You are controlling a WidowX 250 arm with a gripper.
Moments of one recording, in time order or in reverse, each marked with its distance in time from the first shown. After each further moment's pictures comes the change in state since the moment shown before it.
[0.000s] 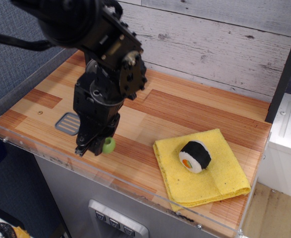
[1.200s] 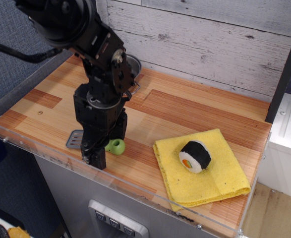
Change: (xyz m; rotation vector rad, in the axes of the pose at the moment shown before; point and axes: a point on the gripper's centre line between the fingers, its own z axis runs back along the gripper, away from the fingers) arm -0.007 -0.004 -0.020 0.032 0.188 0.047
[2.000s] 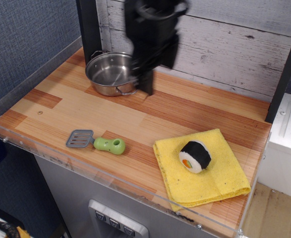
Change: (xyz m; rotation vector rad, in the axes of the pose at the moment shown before) arm -0.041 -0.072 0.106 -0.196 -0.011 -0.129
